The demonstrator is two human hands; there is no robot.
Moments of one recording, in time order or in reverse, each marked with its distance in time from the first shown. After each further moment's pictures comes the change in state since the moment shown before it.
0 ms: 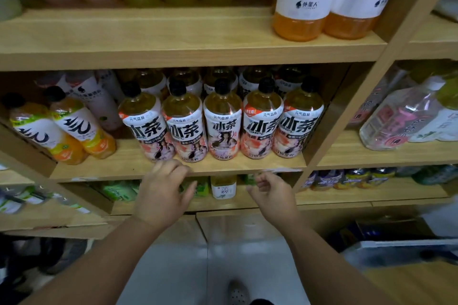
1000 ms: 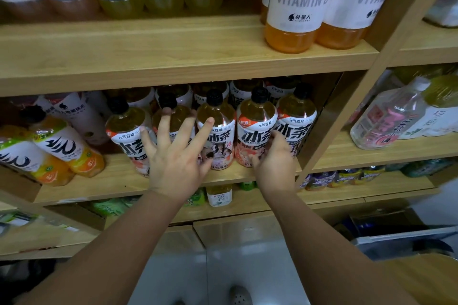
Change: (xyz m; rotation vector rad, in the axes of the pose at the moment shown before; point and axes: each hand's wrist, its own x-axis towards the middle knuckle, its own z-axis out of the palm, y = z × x) left_hand 0.084 0.032 -0.018 0.307 0.072 -0.014; right_hand 0.046 -0.072 -0.026 -0.075 0.350 0.055
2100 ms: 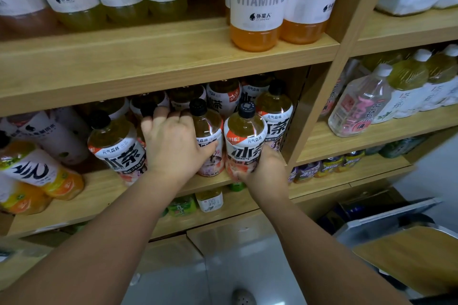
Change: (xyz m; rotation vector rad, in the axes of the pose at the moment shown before) left_hand 0.056 0.032 -0.025 -0.040 -0.111 -0.094; right_hand -0.015 0.019 -0.008 -0.077 -0.028 0.039
